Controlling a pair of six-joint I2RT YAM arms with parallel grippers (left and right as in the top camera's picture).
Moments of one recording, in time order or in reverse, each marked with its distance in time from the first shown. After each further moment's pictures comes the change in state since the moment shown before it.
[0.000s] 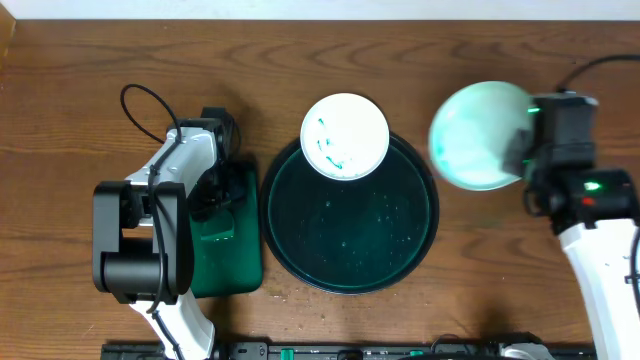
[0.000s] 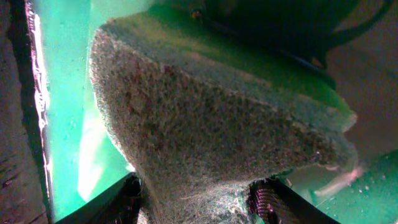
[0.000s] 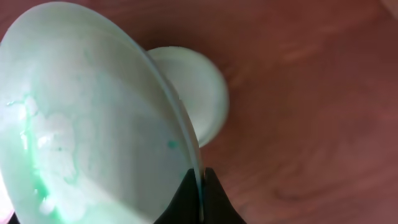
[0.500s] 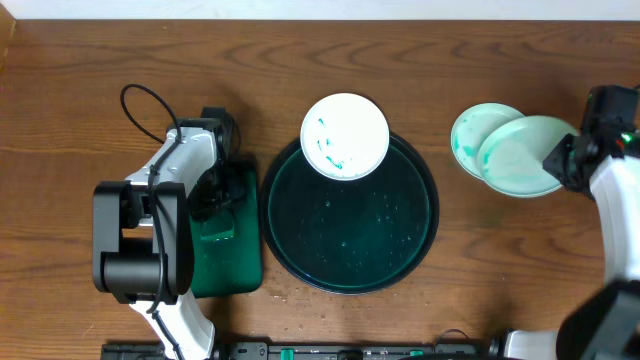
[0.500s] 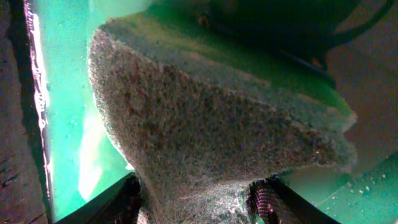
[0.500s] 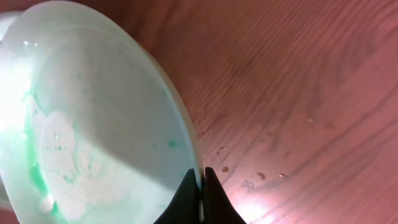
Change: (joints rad) left arm 0.000 0.000 0.000 0.000 0.001 0.000; right arm -0.314 0.370 0.000 0.045 -0.098 0.039
